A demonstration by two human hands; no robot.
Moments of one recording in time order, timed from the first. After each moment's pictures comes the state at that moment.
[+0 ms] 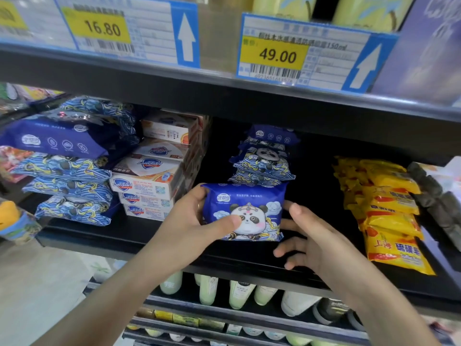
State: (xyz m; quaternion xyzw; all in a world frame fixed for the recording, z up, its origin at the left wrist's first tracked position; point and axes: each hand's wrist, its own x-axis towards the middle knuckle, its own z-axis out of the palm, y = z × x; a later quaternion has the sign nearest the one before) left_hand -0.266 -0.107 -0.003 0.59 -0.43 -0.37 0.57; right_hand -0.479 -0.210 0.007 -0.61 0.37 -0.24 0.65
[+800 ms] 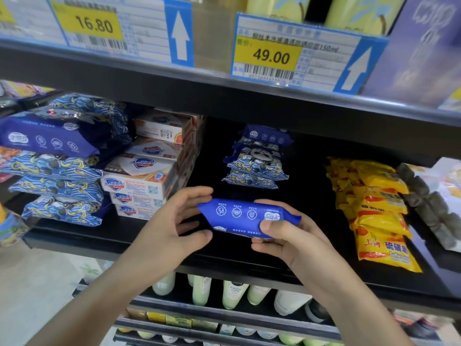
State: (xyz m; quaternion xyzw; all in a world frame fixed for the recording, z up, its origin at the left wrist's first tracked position) left_hand -0.250 -0.091 -0.017 0.63 -0.45 -0.31 0.54; right_hand -0.463 -0.200 0.006 -0.58 0.32 -0.29 0.69
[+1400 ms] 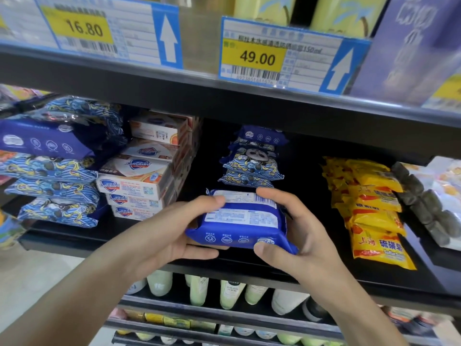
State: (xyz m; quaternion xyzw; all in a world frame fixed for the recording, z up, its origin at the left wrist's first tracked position) left_hand -0.267 -0.112 0.027 0.61 -0.28 -0.56 0.49; right_hand -0.478 -0.194 0.006 -0.72 0.18 -0.33 0.58
